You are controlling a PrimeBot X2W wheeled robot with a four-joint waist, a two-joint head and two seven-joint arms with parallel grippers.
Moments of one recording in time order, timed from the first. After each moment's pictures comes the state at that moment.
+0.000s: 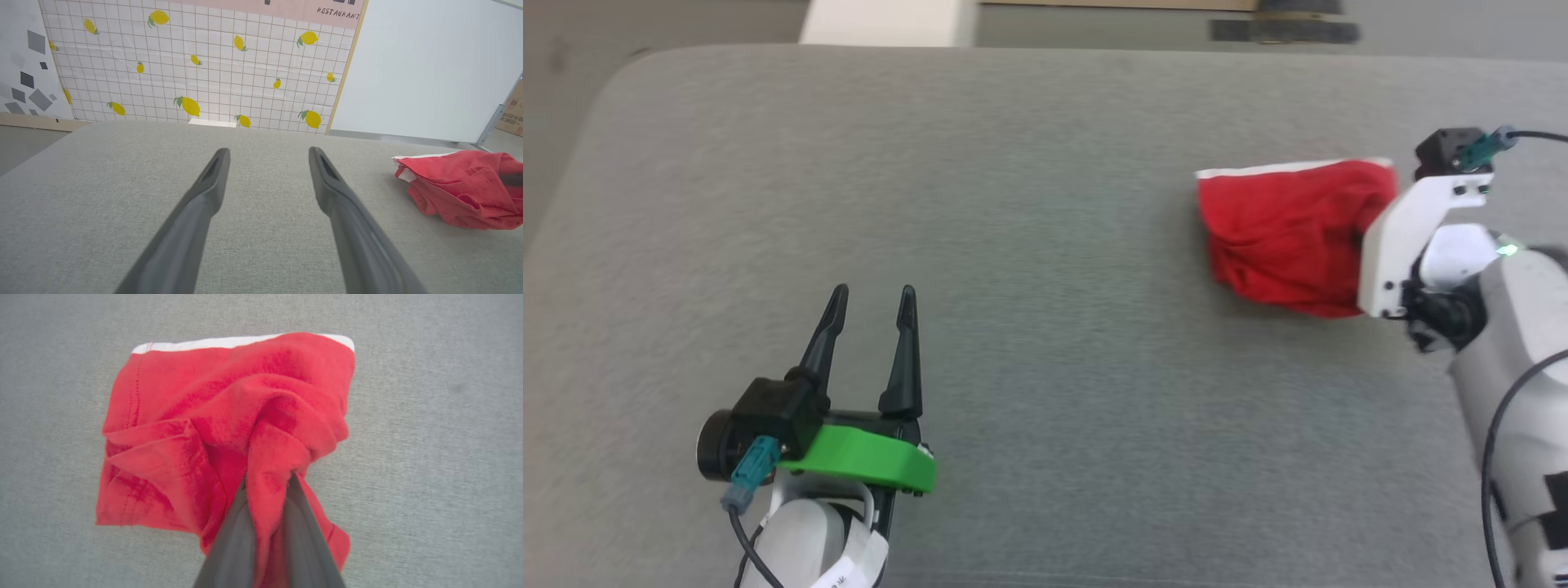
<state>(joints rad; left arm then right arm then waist) -0.15 0.05 -0.11 0.07 -0.20 -0.06 -0.26 -0.78 -0.21 0.02 0.81 0.25 0.13 0.55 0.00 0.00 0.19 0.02</state>
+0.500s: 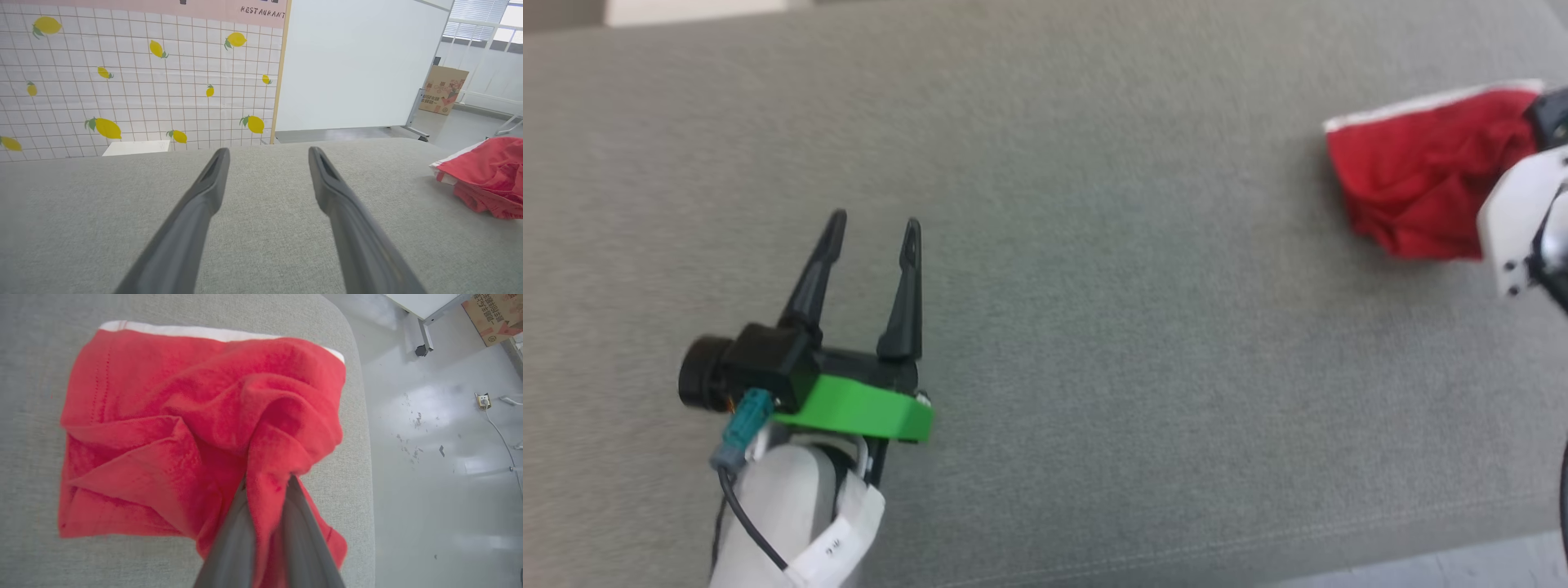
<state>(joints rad) -0.25 0.07 -0.11 0.02 -0.14 -0.10 -0.26 -0.82 -0.44 0.15 0.78 0.05 0.13 0.39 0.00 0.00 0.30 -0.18</state>
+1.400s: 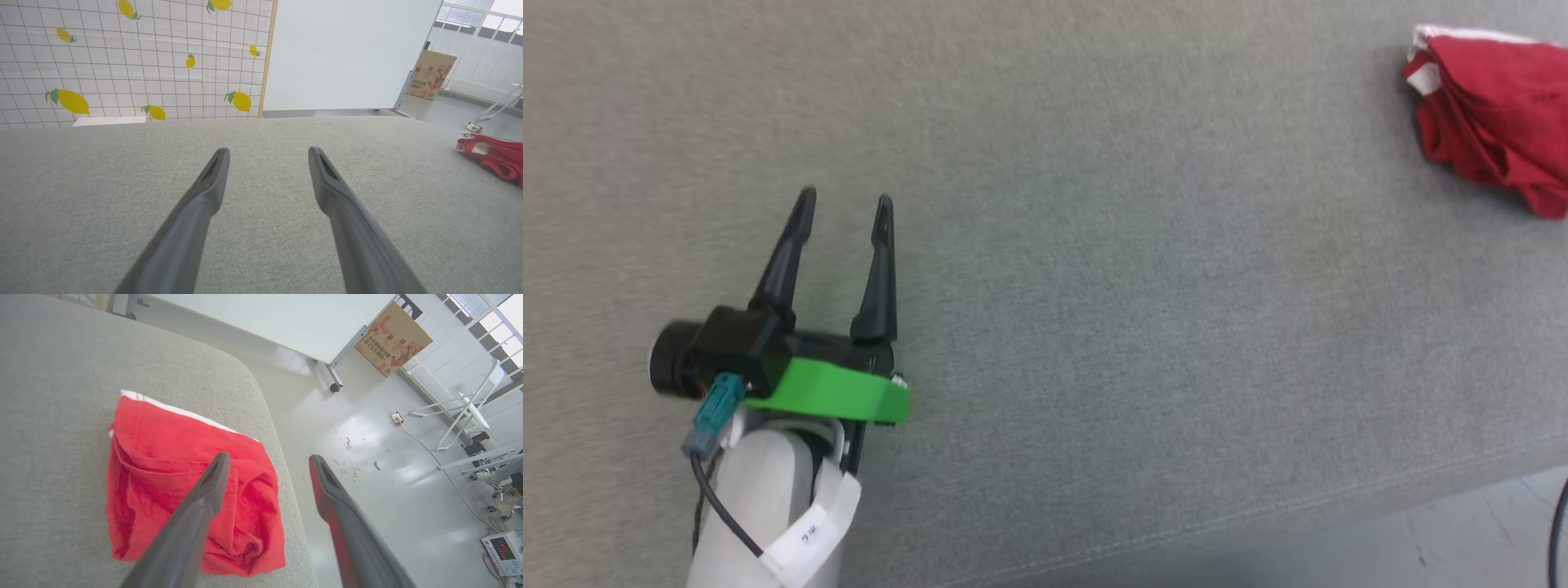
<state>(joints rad) -0.29 0.09 -0.08 0.02 -0.14 -0.11 -0.26 -0.80 -0.37 -0.27 0.74 -0.25 0.13 0.00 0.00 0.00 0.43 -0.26</state>
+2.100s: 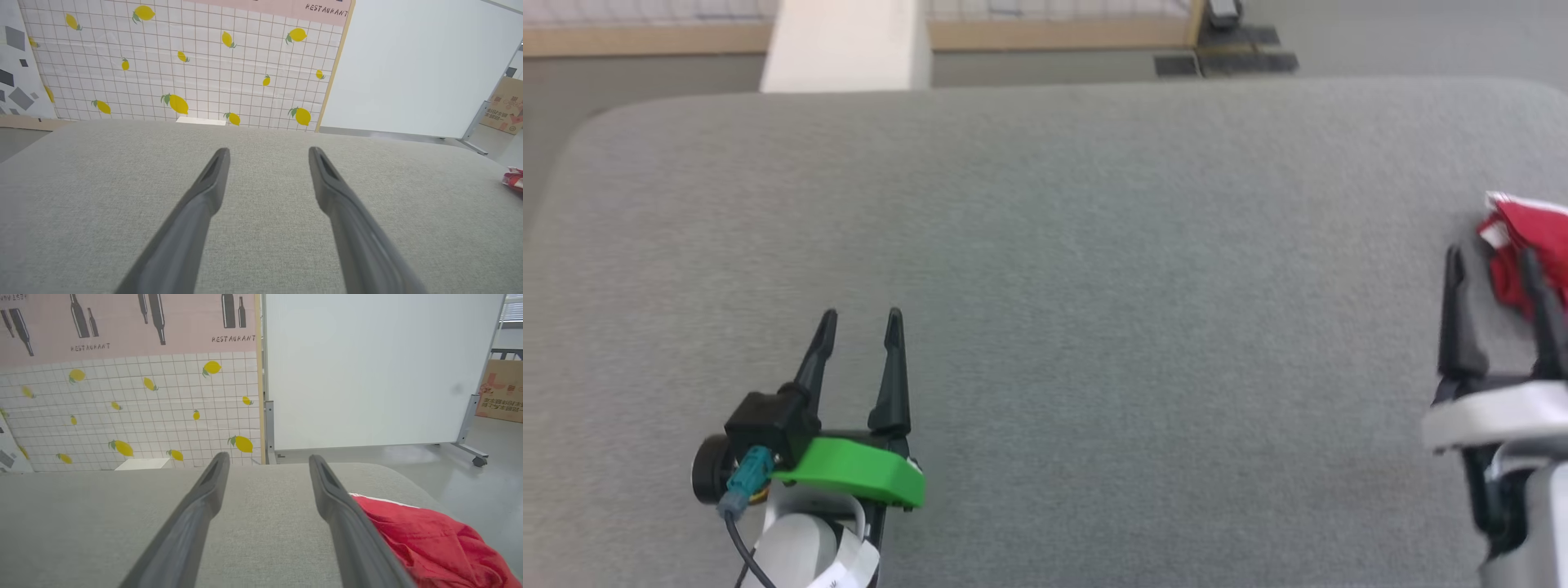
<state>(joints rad) -0.14 0.05 -0.09 0.12 -0.21 -0.06 -0.26 -0.22 -0.13 -0.20 0.19 0.14 0.13 -0.24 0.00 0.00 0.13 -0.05</state>
